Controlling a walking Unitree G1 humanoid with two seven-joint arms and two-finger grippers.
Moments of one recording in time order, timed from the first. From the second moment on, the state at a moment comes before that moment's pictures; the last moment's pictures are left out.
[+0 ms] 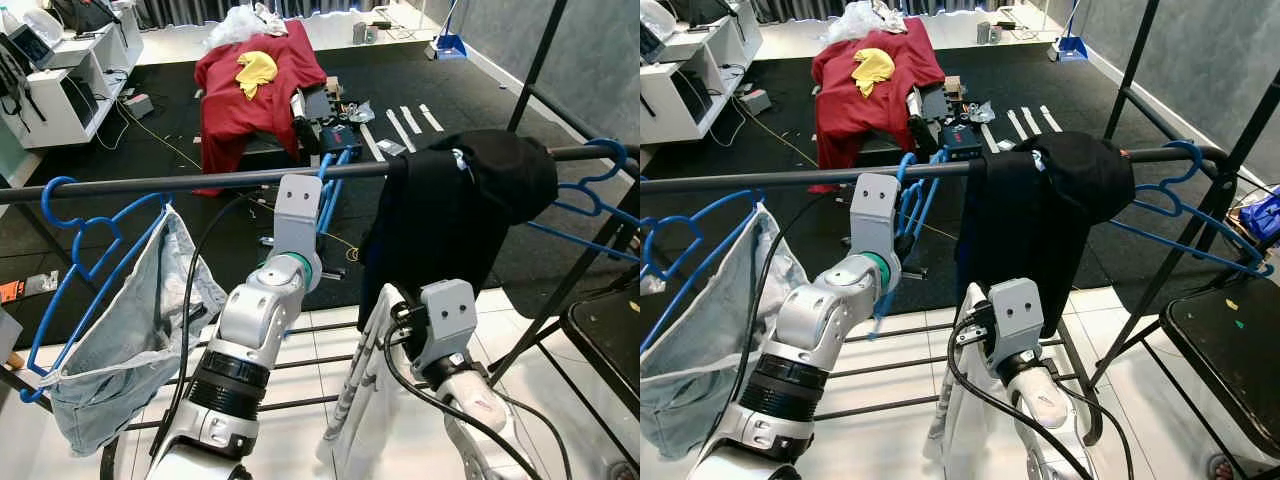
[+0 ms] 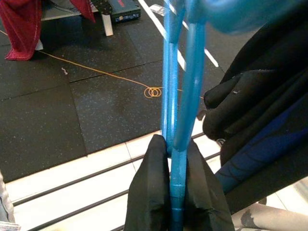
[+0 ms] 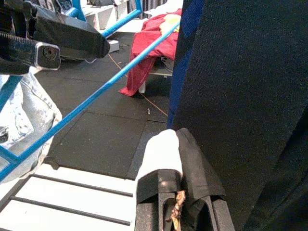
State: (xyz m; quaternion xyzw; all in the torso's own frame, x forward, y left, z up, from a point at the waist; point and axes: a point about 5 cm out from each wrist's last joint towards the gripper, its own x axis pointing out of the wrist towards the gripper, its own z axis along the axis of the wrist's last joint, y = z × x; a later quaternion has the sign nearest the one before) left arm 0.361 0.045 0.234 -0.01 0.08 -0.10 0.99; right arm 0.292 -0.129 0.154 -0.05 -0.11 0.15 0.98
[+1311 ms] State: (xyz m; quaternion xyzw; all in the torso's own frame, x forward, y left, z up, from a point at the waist) left arm 0.298 0.124 0.219 0.20 -0.01 -0.32 0.93; right arm 0.280 -0.137 0.159 -0.15 -0.10 0.24 0.95
